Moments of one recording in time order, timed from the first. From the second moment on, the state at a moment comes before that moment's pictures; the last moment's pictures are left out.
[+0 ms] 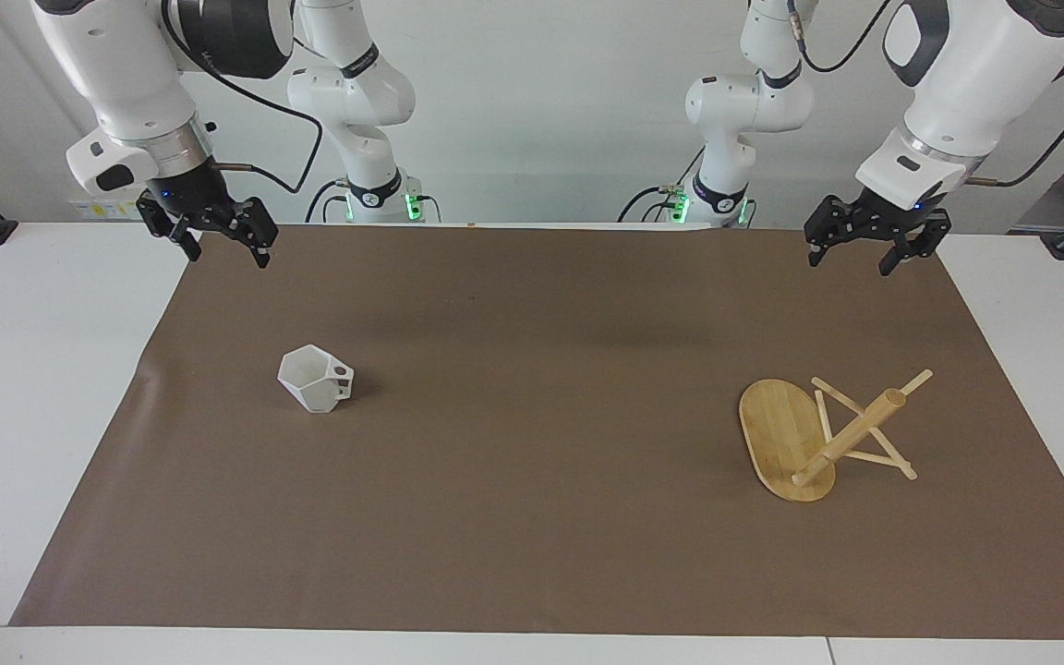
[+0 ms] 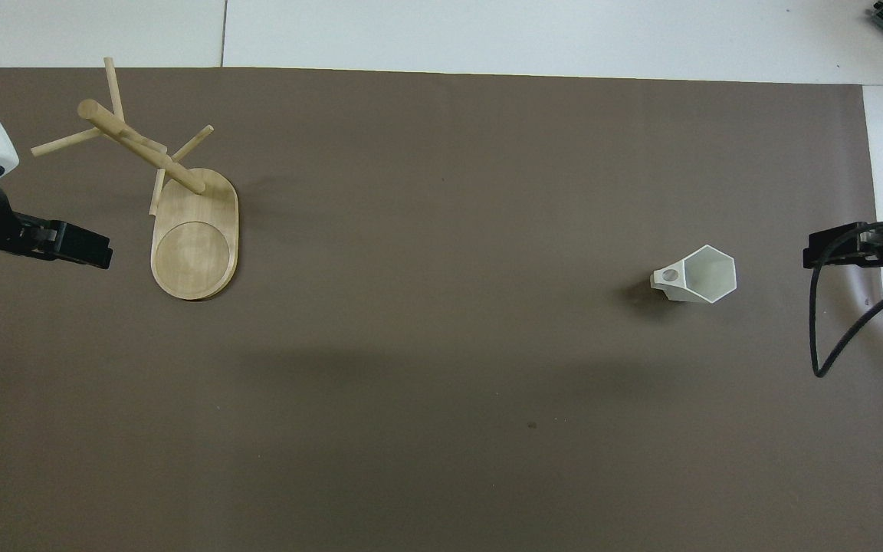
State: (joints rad) left arm -0.11 -0.01 -0.01 -1.60 -0.02 1.58 0.09; right arm -0.07 -0.05 0.02 -1.69 -0.03 1.65 0.05
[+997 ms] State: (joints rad) left arm -0.11 -0.01 -0.01 -1.60 -0.02 1.58 0.09; right arm -0.07 -0.05 0.00 -1.69 -0.03 1.65 0.04
